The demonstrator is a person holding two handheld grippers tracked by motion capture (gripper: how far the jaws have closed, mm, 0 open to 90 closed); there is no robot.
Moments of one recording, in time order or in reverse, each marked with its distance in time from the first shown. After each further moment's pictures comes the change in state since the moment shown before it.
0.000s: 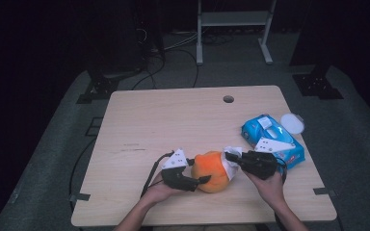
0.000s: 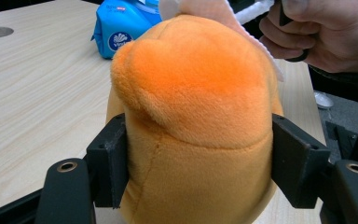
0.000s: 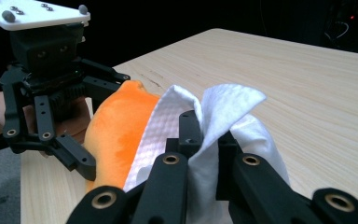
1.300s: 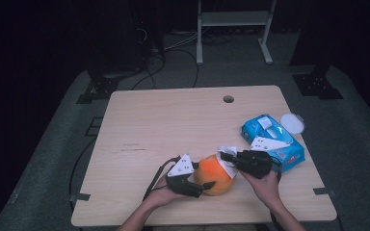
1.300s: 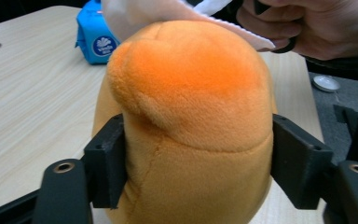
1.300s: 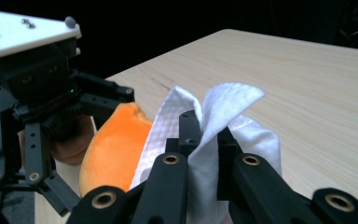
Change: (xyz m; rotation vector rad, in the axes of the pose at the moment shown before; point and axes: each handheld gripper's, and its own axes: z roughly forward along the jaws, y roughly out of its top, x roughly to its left) left arm -0.018 0.004 0.006 0.022 -0.017 0.084; right arm 0.005 0.006 0.011 0.000 0.041 0.024
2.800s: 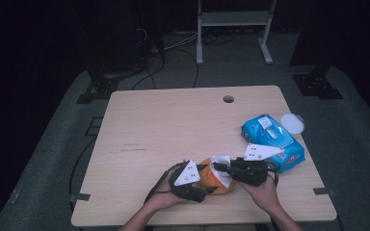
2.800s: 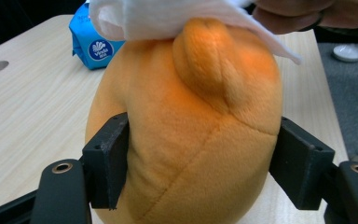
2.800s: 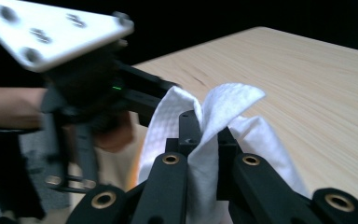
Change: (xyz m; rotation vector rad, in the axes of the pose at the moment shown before) left arm -0.017 0.001 0.007 0.041 0.060 0.138; right arm 0.026 0.003 0.001 0.043 0.094 -0.095
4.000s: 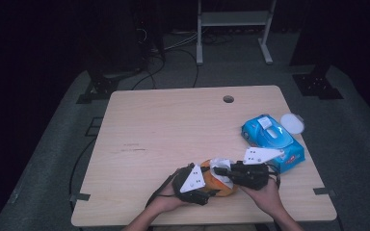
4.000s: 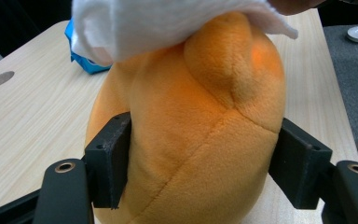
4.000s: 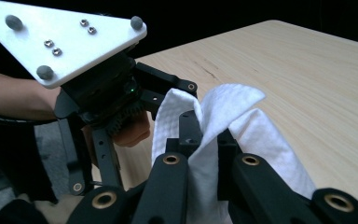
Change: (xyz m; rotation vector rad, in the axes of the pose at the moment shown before) left arm -0.011 0.002 0.006 0.023 0.034 0.085; right arm 0.012 0.003 -0.004 0.044 0.019 -0.030
